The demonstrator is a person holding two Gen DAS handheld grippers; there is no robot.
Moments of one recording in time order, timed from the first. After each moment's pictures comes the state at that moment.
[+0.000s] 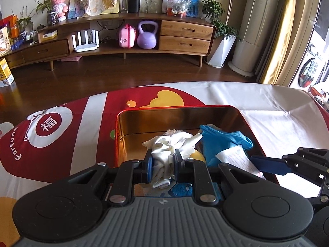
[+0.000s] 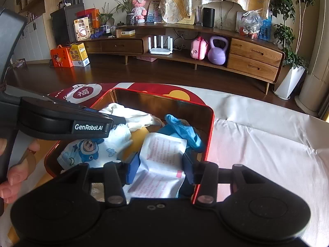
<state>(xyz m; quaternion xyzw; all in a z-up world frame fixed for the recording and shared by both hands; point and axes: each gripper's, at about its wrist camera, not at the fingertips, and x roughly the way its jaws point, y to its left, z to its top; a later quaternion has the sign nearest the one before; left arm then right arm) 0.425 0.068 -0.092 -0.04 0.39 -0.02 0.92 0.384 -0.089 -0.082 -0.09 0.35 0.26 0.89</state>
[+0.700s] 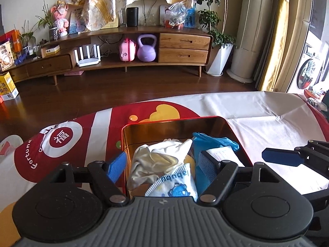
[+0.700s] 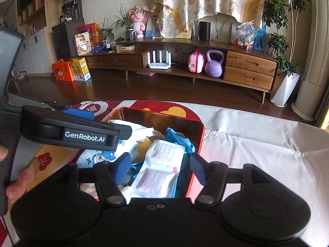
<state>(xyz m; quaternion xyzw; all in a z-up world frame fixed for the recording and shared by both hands) 0.395 0.058 -0.056 -0.02 0.36 -0.02 0.93 0.355 -0.112 -0.047 -0.07 0.32 0.26 0.91</state>
